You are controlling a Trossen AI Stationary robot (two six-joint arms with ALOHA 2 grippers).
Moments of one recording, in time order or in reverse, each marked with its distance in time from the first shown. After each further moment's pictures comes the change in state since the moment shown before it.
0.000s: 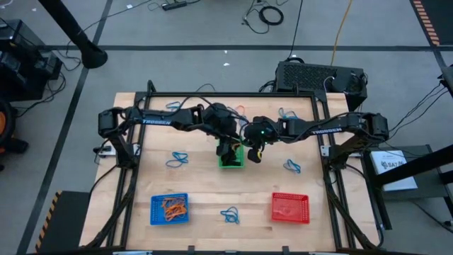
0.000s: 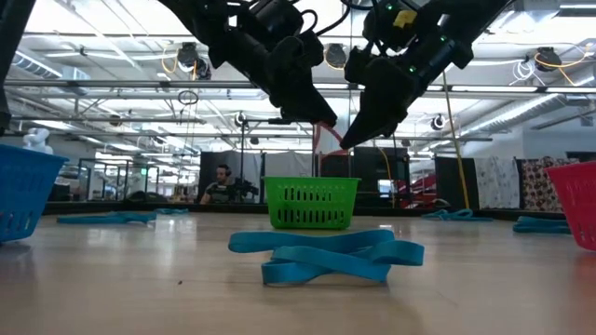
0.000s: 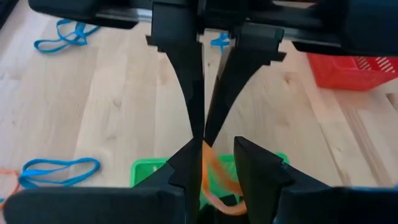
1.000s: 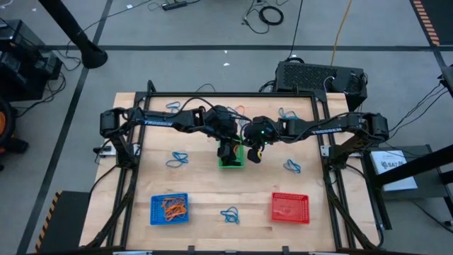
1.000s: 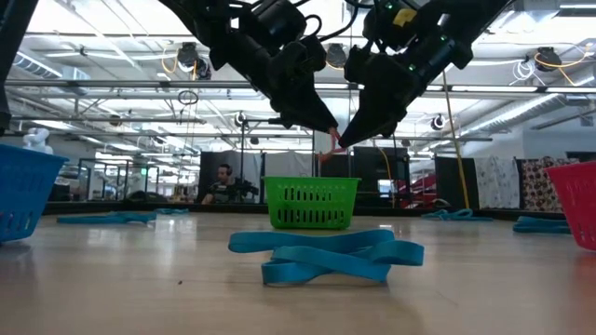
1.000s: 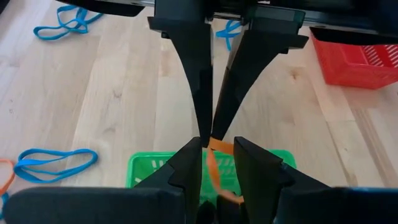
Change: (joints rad) left arm -0.015 0.019 0.001 0.000 -0.037 -0.026; right arm -0.001 0.000 -0.001 0.012 -0.021 0.023
